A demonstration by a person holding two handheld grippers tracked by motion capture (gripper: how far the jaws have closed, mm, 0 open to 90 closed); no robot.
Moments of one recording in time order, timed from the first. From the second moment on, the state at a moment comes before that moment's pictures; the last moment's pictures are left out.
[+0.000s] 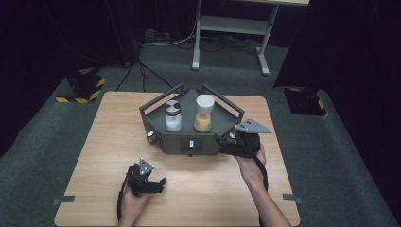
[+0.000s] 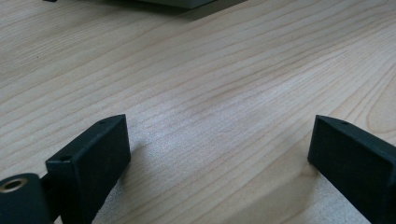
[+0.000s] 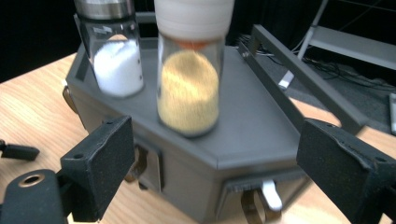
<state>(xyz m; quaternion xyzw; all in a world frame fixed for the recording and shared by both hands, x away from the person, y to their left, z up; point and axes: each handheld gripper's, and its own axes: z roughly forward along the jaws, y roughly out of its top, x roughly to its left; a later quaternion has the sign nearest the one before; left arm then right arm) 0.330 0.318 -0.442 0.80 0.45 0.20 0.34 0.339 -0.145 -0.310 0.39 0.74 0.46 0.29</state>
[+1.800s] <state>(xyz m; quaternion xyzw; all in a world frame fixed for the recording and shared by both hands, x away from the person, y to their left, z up) 0.330 0.318 -0.442 0.80 0.45 0.20 0.34 0.323 -0.151 -0.445 0.51 0.75 0.35 0.25</state>
